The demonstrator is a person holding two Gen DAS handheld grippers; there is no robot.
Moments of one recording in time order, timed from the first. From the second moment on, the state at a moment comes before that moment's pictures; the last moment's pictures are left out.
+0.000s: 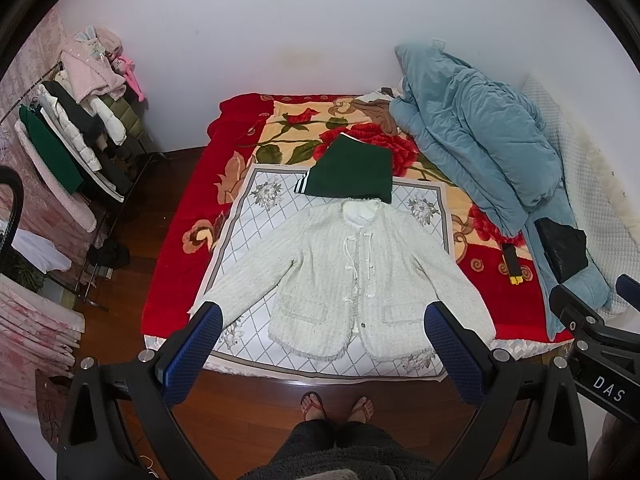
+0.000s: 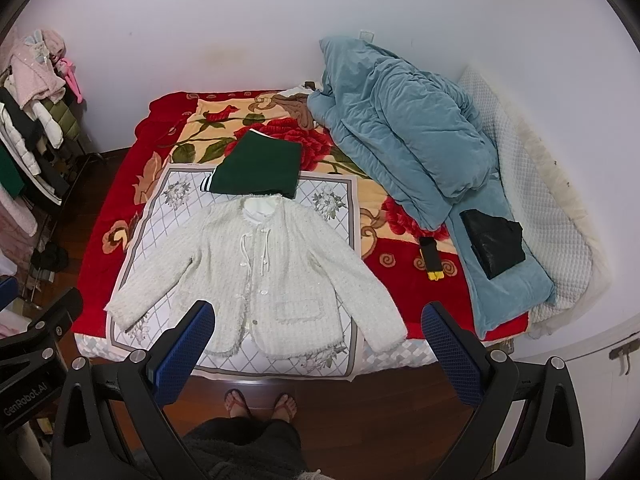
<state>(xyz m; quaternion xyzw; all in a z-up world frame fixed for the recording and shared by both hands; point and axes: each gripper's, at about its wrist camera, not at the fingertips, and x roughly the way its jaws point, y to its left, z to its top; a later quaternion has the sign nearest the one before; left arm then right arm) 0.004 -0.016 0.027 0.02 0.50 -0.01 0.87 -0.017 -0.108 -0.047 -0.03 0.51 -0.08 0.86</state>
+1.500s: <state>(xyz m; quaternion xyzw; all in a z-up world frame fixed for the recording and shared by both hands) 0.074 -0.030 -0.022 0.06 0.46 0.01 0.88 0.030 -0.133 -0.110 0.05 0.53 -0.11 0.84</state>
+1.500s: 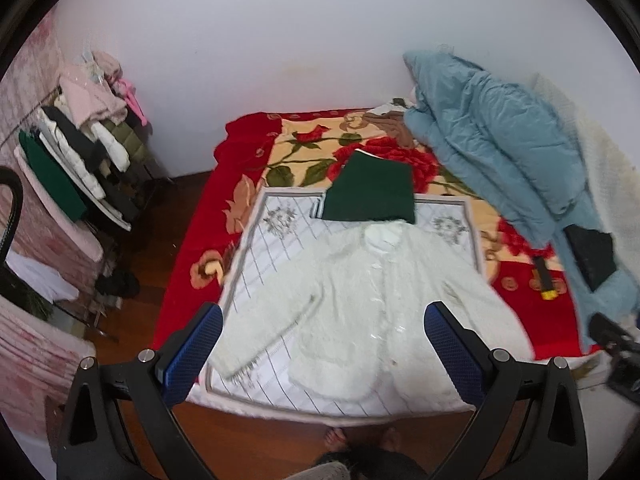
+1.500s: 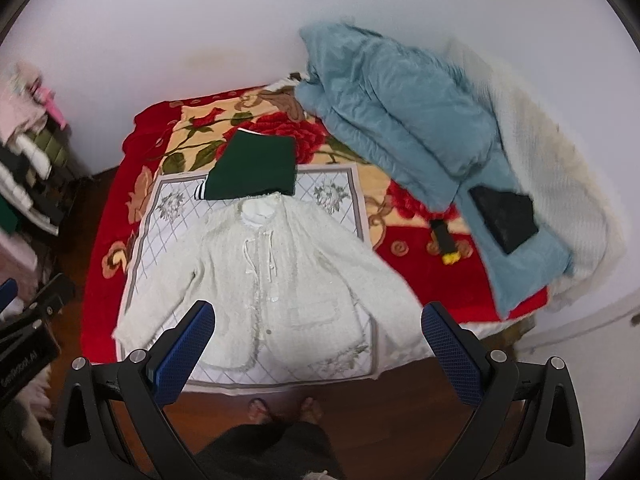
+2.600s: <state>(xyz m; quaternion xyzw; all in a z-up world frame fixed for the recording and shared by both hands) 0.225 -0.190 -0.477 0.17 0.63 0.03 0.76 -0.075 -0.441 -0.774 0.73 0.33 -0.36 0.48</state>
